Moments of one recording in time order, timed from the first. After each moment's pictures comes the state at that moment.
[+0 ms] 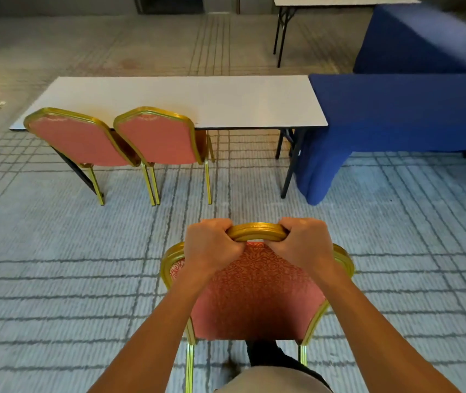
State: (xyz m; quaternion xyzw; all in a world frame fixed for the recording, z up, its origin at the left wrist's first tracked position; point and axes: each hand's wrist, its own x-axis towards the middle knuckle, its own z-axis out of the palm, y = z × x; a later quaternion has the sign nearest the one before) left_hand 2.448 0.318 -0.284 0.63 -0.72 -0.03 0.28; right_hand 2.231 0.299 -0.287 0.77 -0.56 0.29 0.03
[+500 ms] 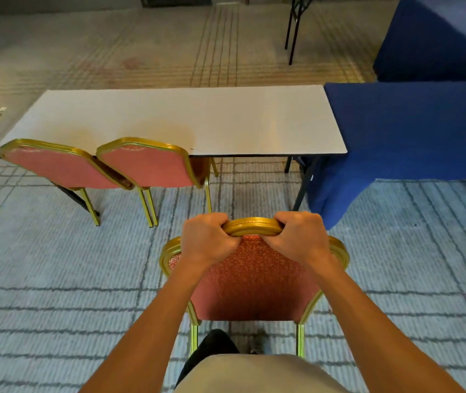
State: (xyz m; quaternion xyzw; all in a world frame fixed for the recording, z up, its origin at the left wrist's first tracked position) left_hand 2.445 0.056 -0.281 0.65 -0.71 -0.03 0.26; right_hand 2.230 0.030 -0.286 0.79 -0.54 0.28 0.01
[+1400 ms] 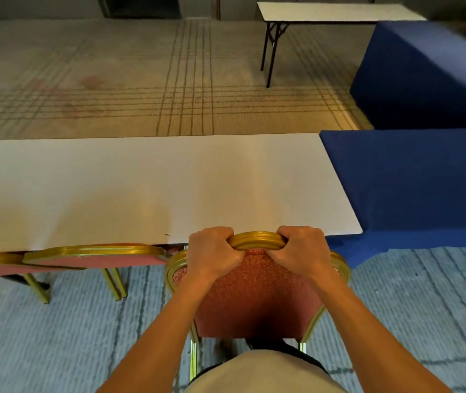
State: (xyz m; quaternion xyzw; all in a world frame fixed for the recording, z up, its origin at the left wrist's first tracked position) left_hand 2.480 -0.344 -0.299 0.65 -0.72 -0.13 0.20; right_hand 2.265 -0.349 -0.296 0.75 -0.62 0.21 -0.03
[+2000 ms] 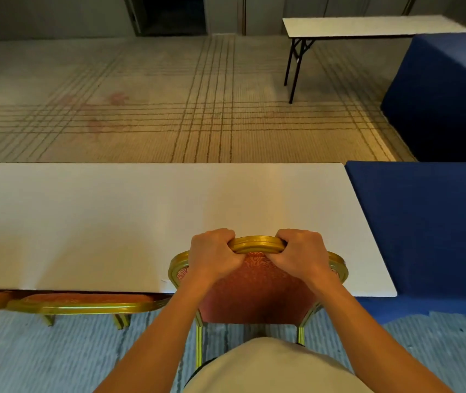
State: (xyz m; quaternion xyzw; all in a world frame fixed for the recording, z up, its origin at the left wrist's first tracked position) left_hand 2.476 -0.515 -0.312 0.68 -0.70 -0.13 0.18; right_hand 2.260 -0.535 -0.318 0.78 -0.58 0.22 -0.07
